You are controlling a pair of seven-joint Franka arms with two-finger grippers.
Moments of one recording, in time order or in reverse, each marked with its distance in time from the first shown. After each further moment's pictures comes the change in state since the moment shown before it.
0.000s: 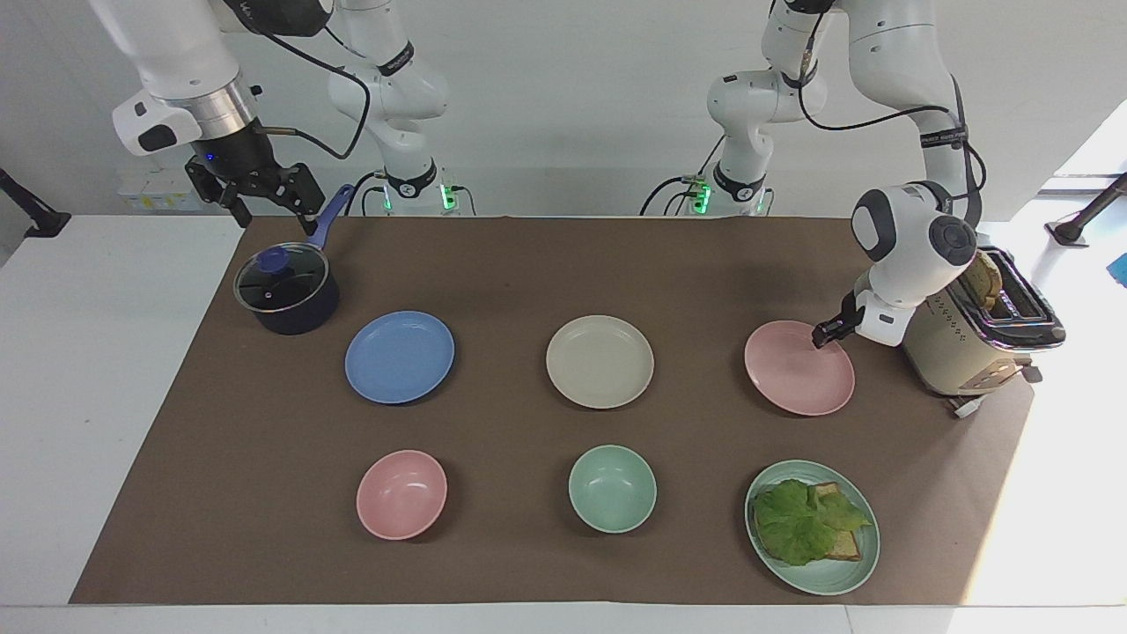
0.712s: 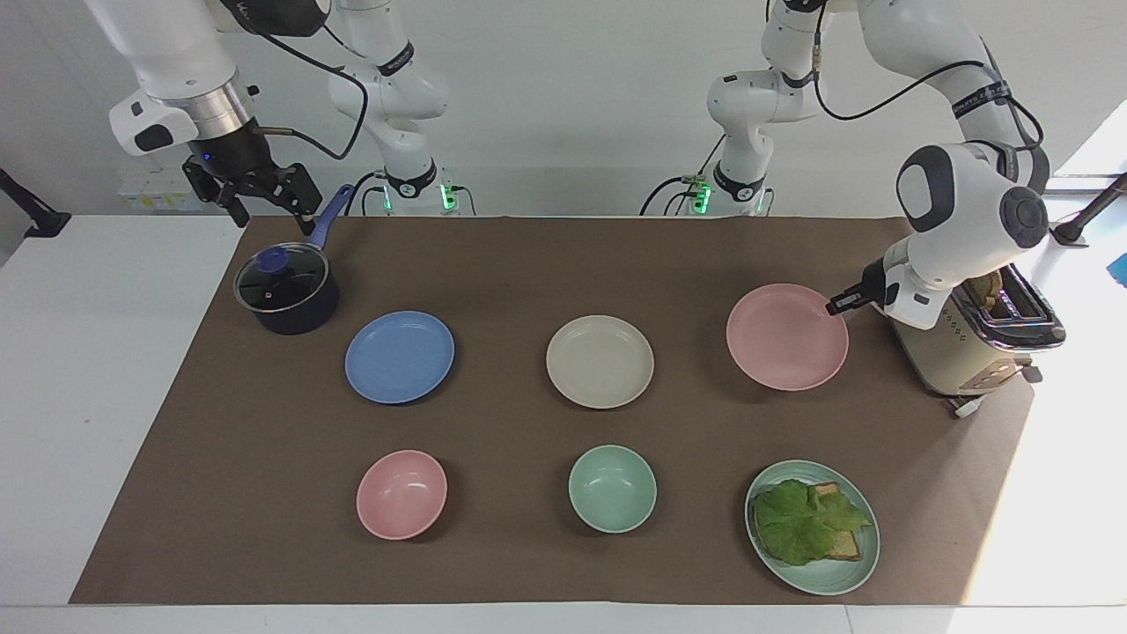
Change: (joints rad) left arm -0.012 -0.012 -0.043 0.356 -0.119 -0.529 -0.077; right arm -0.007 0.000 -0.003 0.000 0.000 0.000 0.000
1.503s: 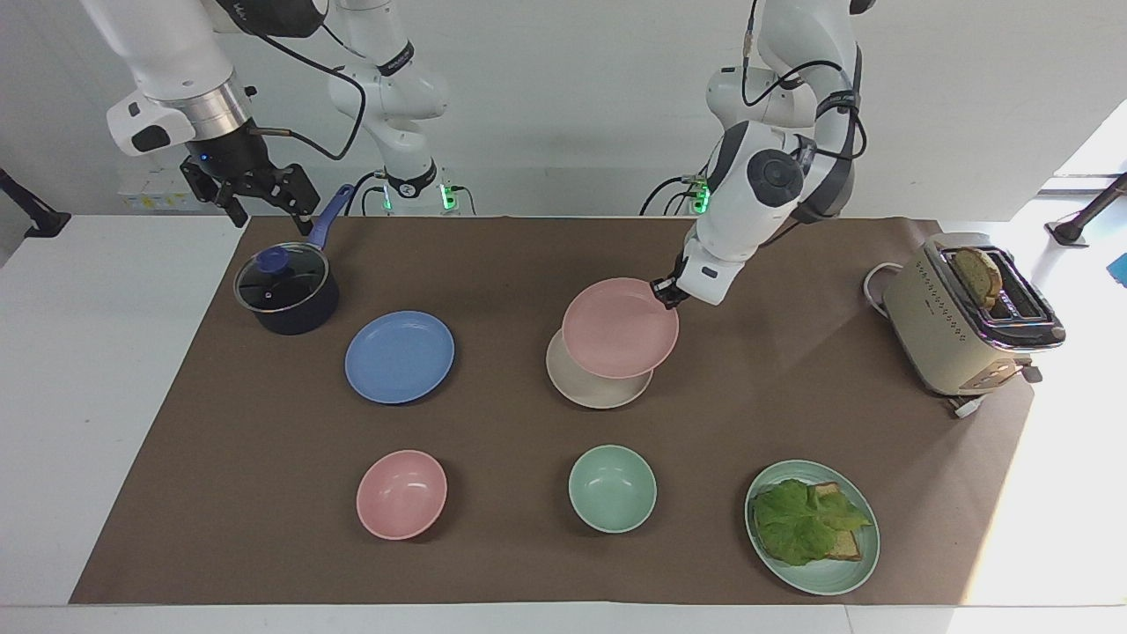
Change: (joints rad) left arm -0.367 0.019 -0.124 -0.116 -0.079 0.361 -0.329; right arm -0.002 0.000 0.000 -0.001 0.000 -0.002 0.000
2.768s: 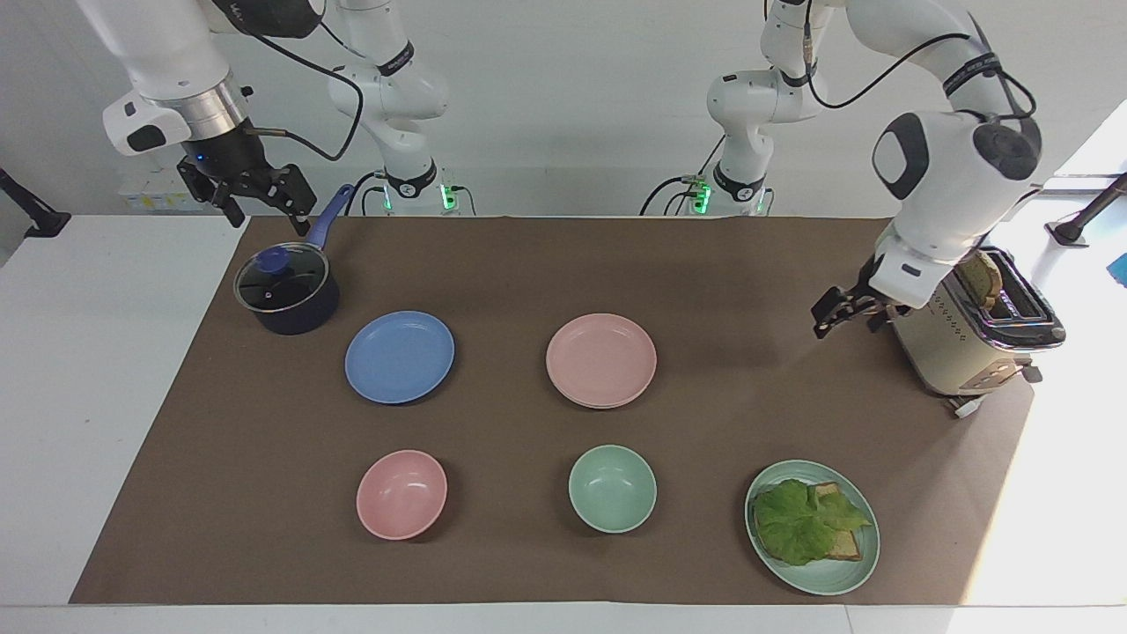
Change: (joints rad) left arm 0.386 -0.065 0.060 0.194 0.201 -0.141 0.603; right arm -0.003 0.000 -0.004 -0.001 0.000 0.008 -0.002
